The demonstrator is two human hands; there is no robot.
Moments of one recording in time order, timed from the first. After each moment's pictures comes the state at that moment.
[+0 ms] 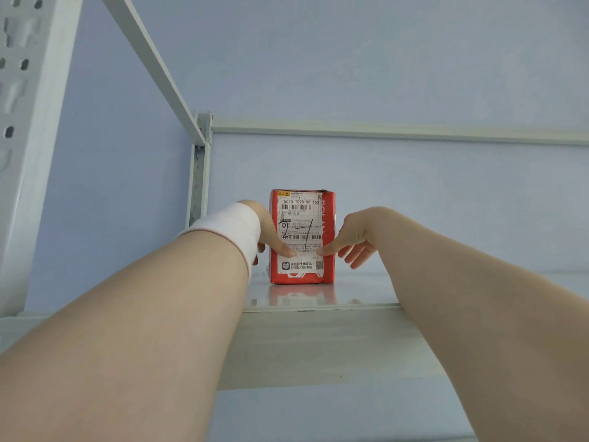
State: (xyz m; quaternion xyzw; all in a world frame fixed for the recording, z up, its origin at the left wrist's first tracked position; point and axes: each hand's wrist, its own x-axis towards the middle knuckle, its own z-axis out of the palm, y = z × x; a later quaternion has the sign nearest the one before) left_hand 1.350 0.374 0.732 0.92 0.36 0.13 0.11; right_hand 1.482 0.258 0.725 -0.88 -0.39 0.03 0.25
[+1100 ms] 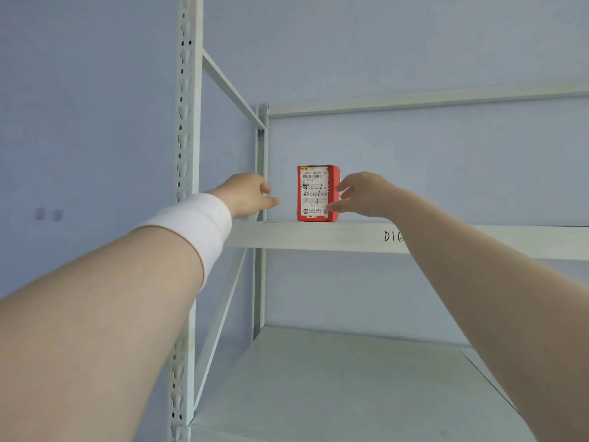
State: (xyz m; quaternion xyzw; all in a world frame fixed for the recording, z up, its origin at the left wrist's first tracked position) left_hand 1.165 0.164 0.666 0.87 0.36 0.34 0.01; right_hand 1.339 0.050 0.667 -0.76 -0.56 -0.16 0.28
